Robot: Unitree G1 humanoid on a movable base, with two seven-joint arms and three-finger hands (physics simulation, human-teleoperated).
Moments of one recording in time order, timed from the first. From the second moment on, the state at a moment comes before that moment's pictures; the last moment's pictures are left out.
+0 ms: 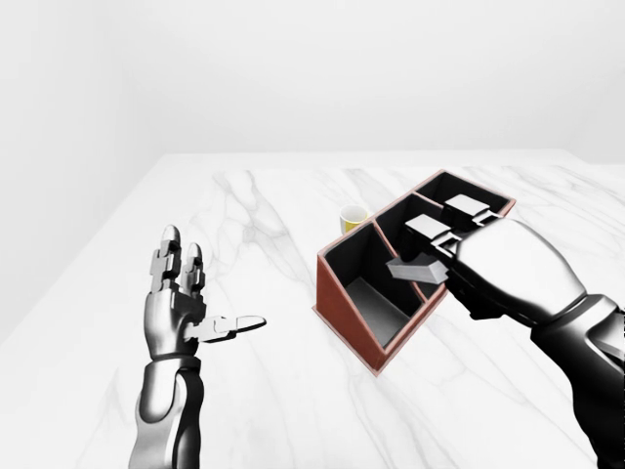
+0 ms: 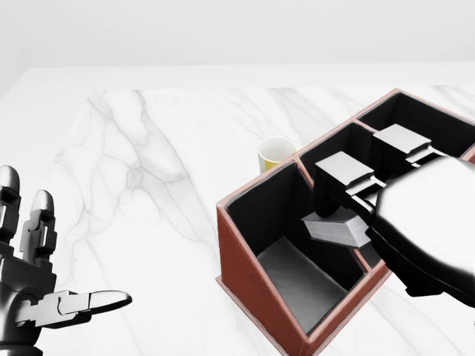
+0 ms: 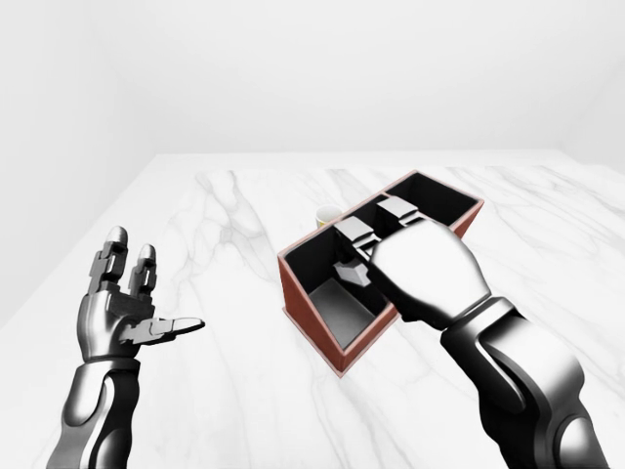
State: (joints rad) left arm 0.15 0.00 0.16 -0.46 -0.24 0.09 -0.04; right arm -0.11 -0.68 -0.11 -0.87 -0.72 0.09 0.70
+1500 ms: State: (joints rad) left arm 0.15 0.00 0.16 -0.46 -0.24 0.09 -0.04; right arm -0.06 -0.49 0.01 -0.76 -0.95 0.09 0.70
